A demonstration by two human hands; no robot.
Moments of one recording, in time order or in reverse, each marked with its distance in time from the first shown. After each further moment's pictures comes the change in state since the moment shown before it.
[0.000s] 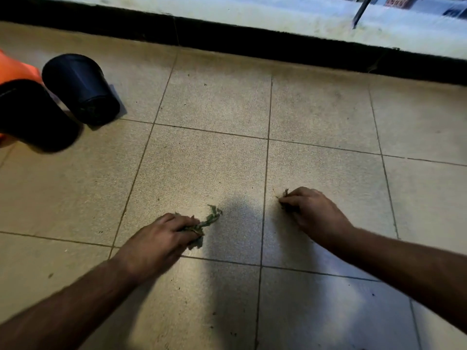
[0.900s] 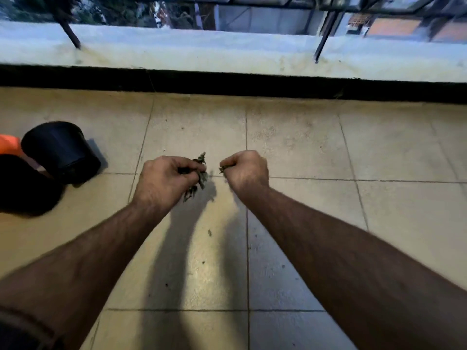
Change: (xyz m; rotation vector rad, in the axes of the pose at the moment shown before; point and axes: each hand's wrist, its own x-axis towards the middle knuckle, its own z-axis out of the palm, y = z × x) left_hand 0.164 0.021 -0.155 -0.625 0.418 -0.560; right_hand 0.144 -0.095 -0.103 0.733 0.299 0.589
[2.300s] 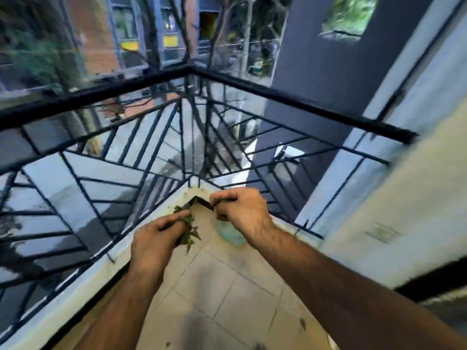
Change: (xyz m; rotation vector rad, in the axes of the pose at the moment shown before) left_hand -0.279 0.761 -0.296 -0.548 -0.815 0.281; right_hand -0.484 -0.370 -0.745 0.512 0.805 0.288
